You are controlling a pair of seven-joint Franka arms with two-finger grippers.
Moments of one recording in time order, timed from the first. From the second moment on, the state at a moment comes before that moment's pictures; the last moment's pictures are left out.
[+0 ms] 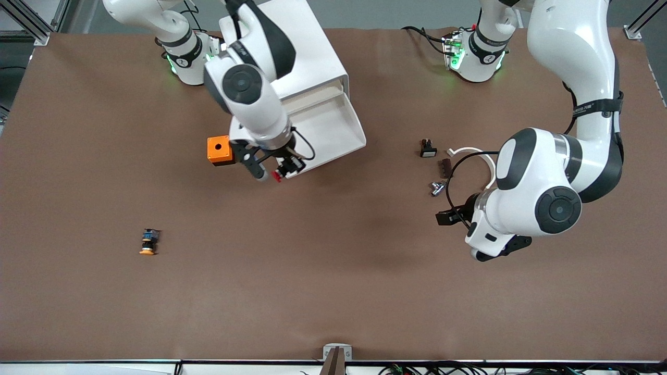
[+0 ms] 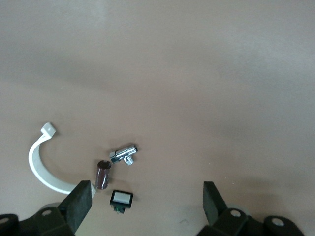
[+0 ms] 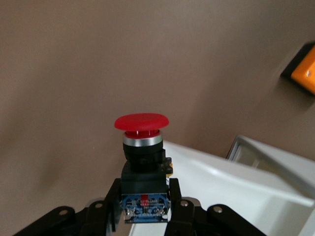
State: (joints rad) left arm -0.34 0.63 0.06 -1.22 -0.19 1.62 -0.53; right arm 0.59 0.30 0.02 -1.70 0.12 2.02 1.37
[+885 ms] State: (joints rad) left arm -0.61 0.68 0.00 -1.37 -0.19 1.91 -0.75; right arm 0.14 0.45 0.01 -1.67 0.12 2.12 0.27
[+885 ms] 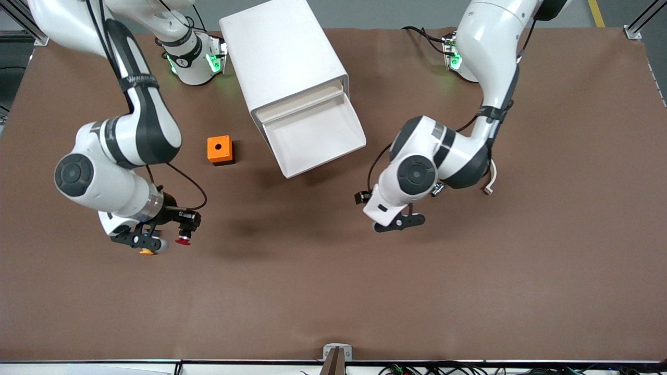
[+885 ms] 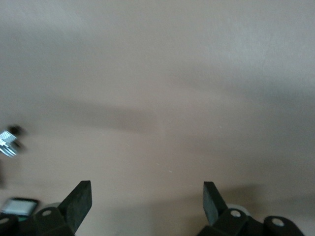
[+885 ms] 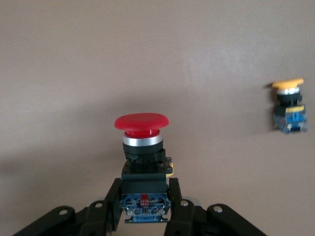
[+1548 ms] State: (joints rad) left arm -0.81 0.71 -0.01 -1.37 -0.19 1.92 -1.04; right arm 0.02 0.63 0.01 -1.66 0.11 2.26 0.13
